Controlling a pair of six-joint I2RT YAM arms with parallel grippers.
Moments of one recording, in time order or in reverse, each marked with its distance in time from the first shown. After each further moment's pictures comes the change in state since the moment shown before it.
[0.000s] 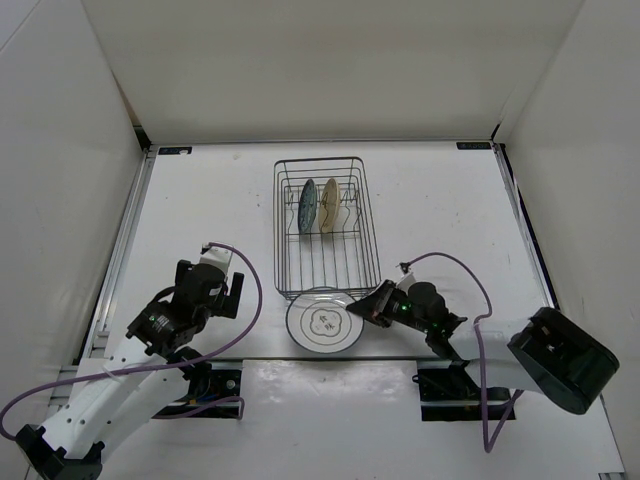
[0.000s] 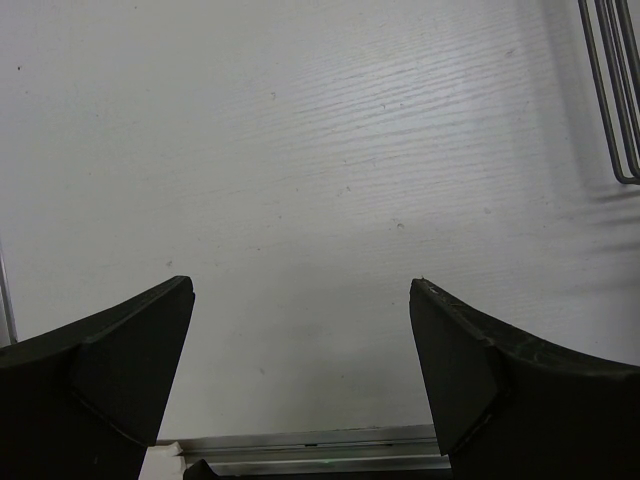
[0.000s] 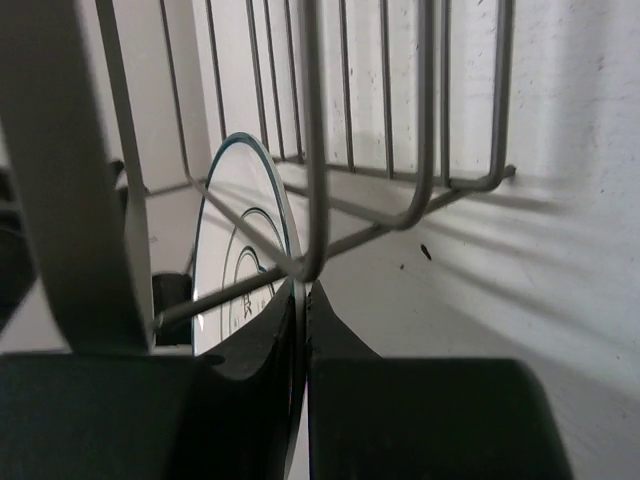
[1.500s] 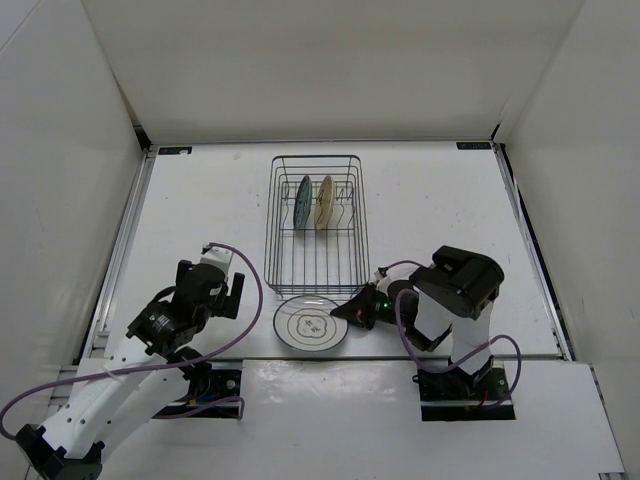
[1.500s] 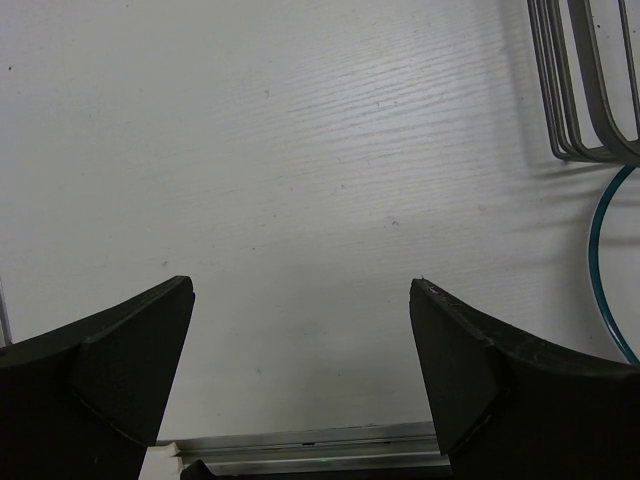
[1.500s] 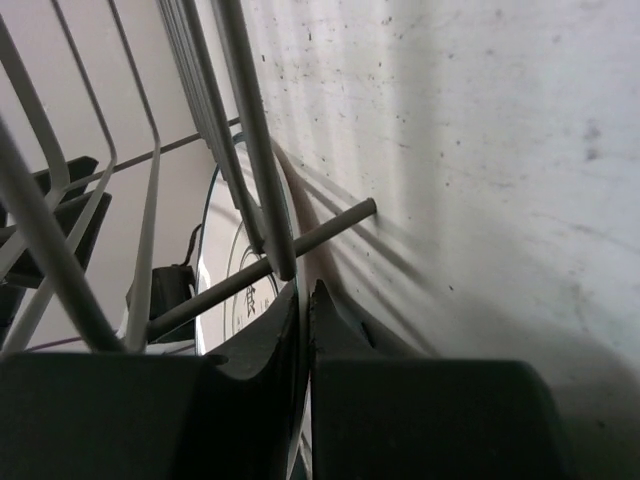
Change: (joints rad) left arm 0.000 0.003 0.000 0.000 0.012 0.000; right arm 0.006 0.686 0.108 0.518 -0.147 0.105
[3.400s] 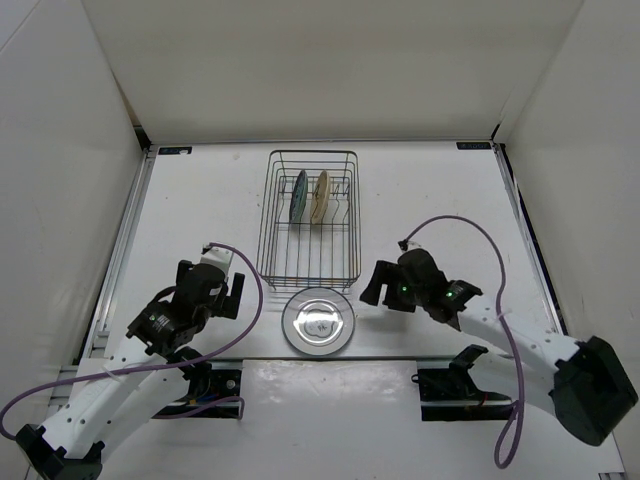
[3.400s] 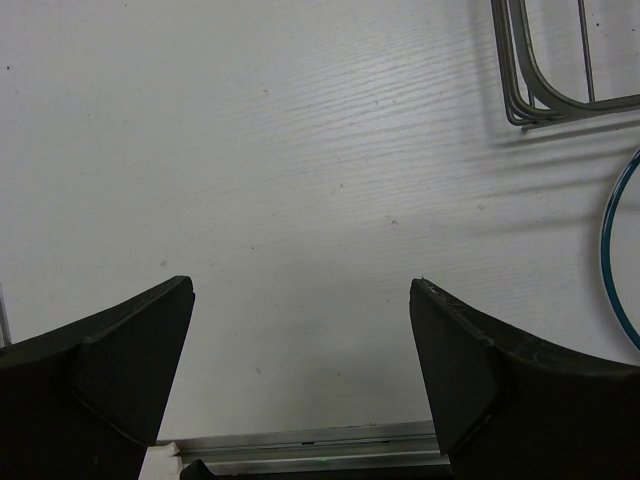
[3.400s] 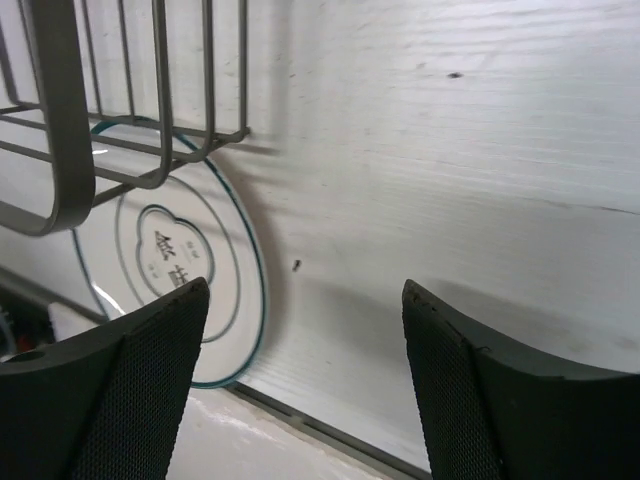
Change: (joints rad) left arm 0.000 0.000 0.000 -0.001 0.003 0.000; right arm -0.079 -0.871 0.296 -1.552 0.263 -0.599
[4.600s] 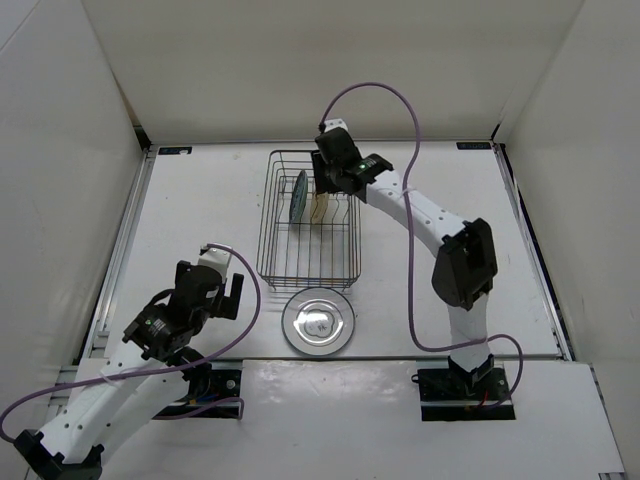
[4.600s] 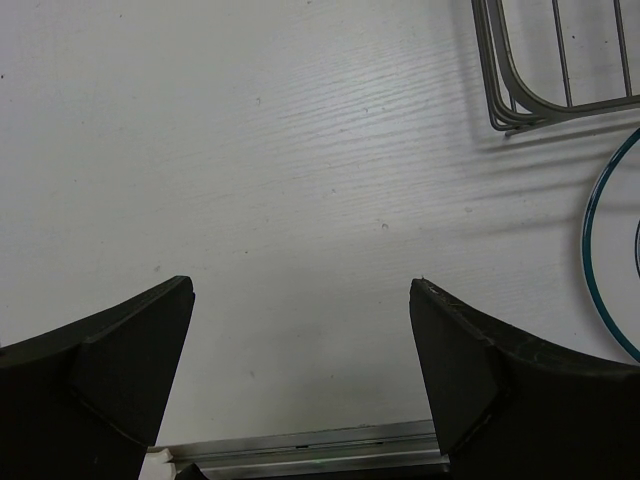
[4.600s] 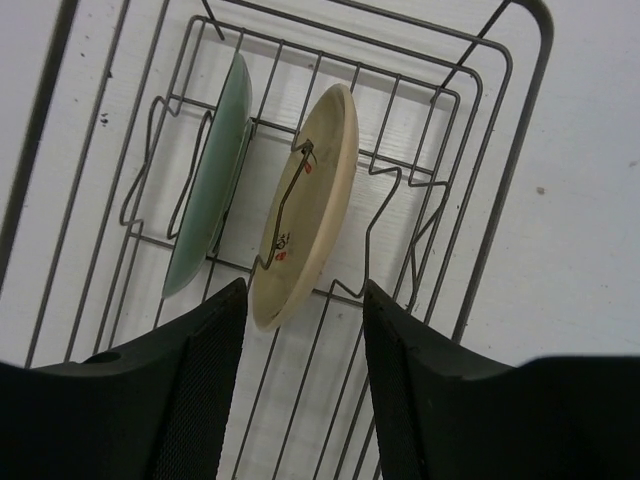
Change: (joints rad) left arm 0.000 -0.035 0.000 -0.001 0.016 0.000; right arm 0.003 0.936 1.424 -0.396 0.375 -0.510
